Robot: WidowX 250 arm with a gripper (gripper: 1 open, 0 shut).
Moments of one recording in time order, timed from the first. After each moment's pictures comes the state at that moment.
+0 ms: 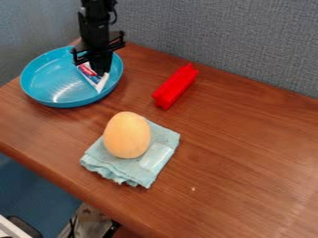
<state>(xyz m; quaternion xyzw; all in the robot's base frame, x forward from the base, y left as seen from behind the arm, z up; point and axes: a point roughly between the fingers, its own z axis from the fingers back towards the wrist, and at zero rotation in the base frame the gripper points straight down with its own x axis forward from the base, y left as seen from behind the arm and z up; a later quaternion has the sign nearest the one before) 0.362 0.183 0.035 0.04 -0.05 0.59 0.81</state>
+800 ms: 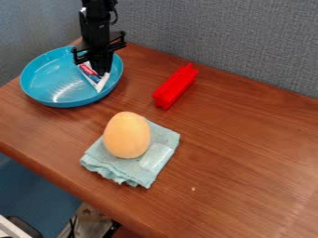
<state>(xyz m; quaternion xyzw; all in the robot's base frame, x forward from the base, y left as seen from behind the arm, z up) 0.364 0.182 0.035 0.04 -0.04 0.57 0.82</state>
